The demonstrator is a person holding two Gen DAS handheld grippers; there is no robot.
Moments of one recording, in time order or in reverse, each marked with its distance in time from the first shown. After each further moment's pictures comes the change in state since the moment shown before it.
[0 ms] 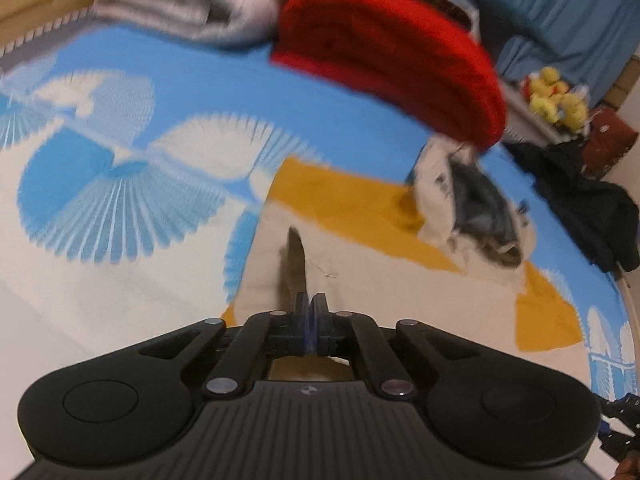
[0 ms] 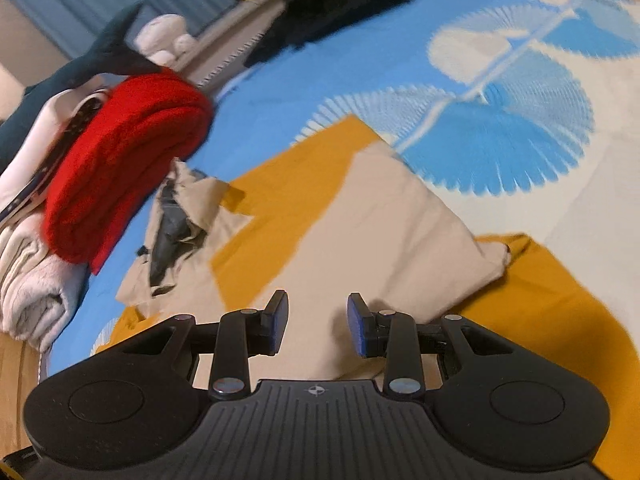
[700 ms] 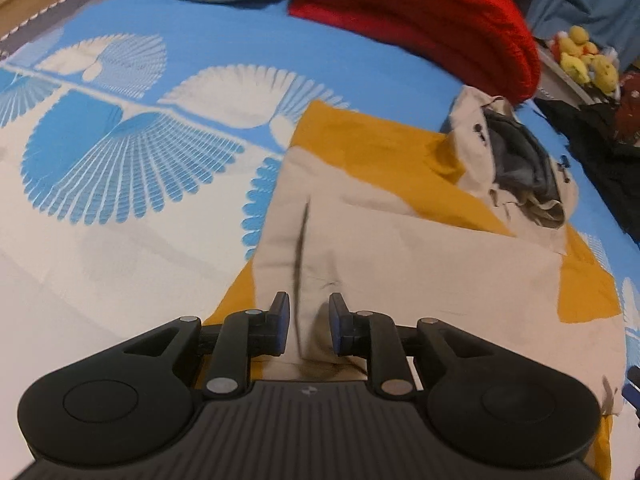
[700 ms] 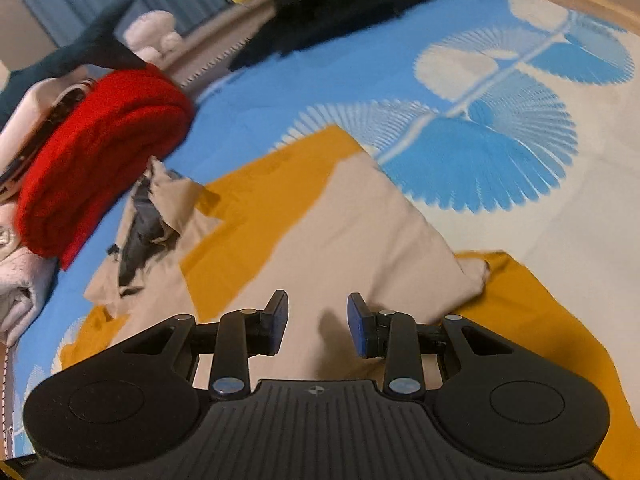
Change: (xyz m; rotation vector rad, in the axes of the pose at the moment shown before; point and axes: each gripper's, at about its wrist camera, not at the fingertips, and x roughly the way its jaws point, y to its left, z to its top) left arm 0.027 -0.005 -0.009 0.039 0.090 0.079; right arm 0.001 0.007 -0.002 -0.082 -0.050 -0.070
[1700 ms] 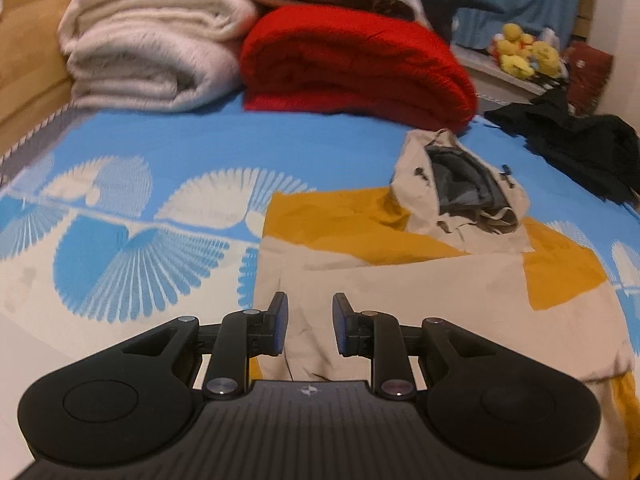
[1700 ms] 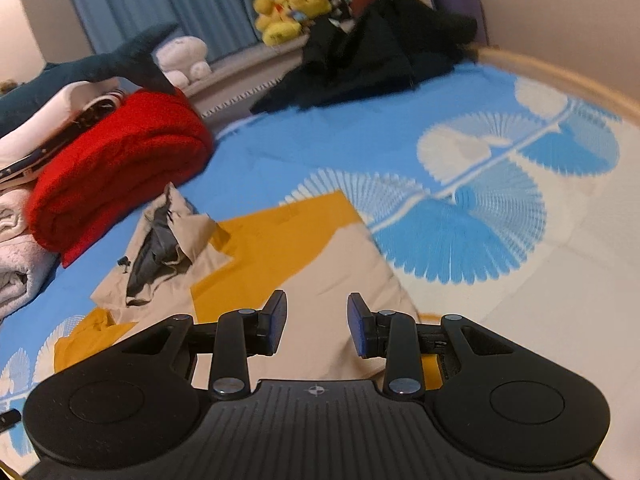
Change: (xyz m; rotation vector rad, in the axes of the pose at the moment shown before) left arm -0.083 -0.038 -0.010 0.258 -0.240 0.020; right arm -0.065 0.012 0.009 -0.158 -0.154 -0.035
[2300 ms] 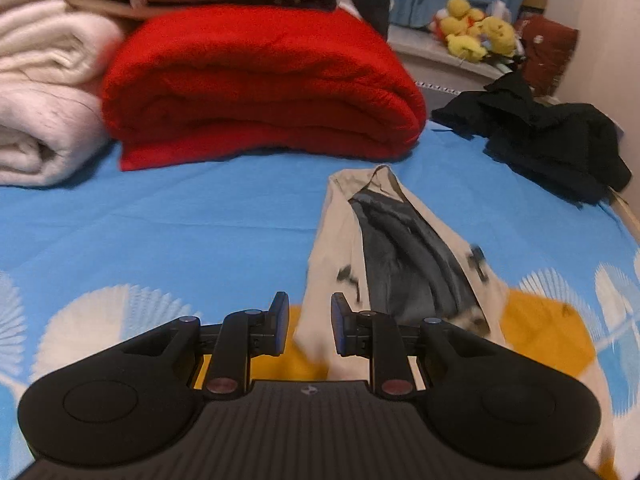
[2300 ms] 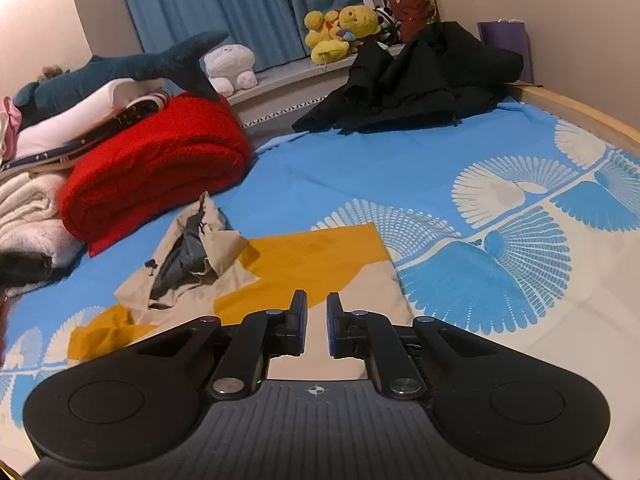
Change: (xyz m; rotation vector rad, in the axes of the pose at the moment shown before) left arm 0.172 -0.098 0.169 0.104 0.072 -0.159; right arm 0.002 -0.001 0.019 -0.106 -0.035 0.095
